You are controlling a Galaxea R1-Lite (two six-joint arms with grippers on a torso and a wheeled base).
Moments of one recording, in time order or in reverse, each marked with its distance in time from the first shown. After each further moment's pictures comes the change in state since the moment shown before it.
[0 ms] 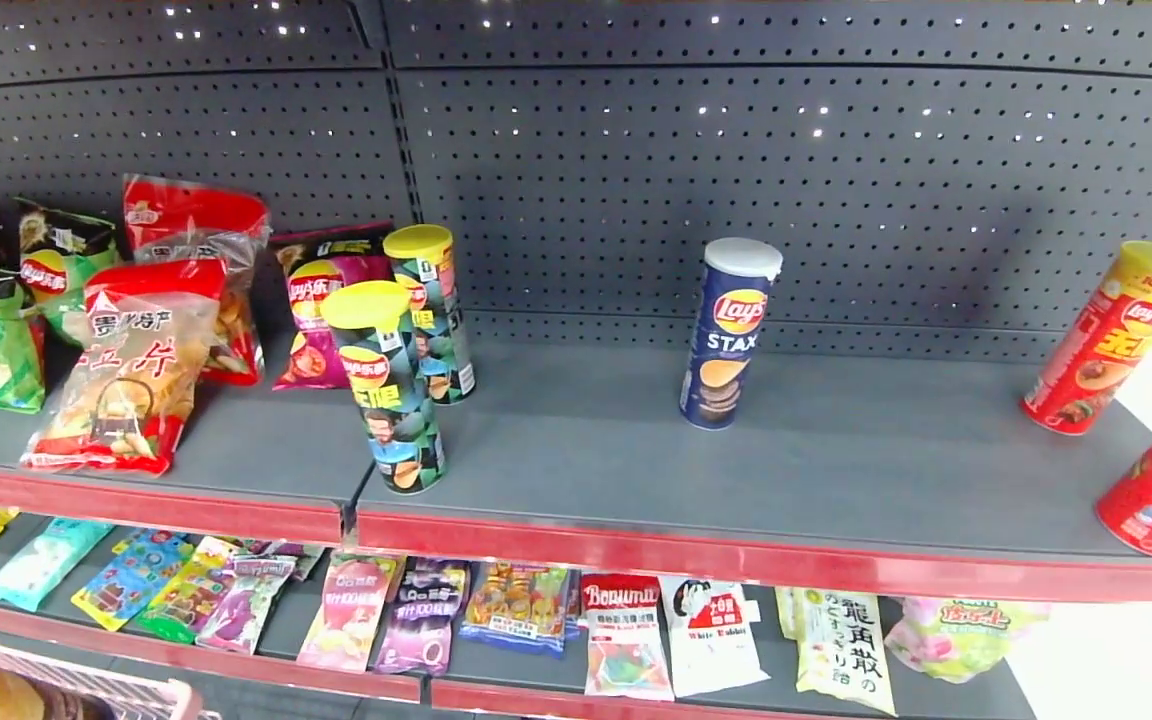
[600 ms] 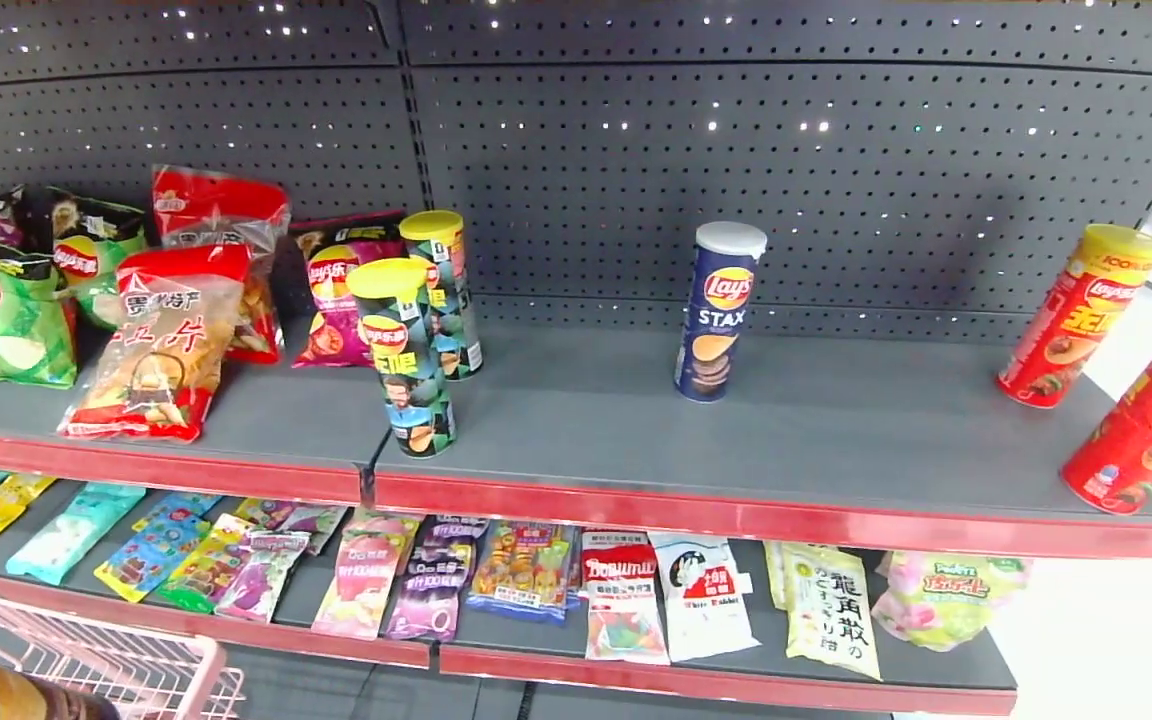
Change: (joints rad) left arm 0.002 0.006 -0.004 -0.001 -0.001 -0.004; right arm -0.001 0.000 0.000 -0.001 -0.008 -0.001
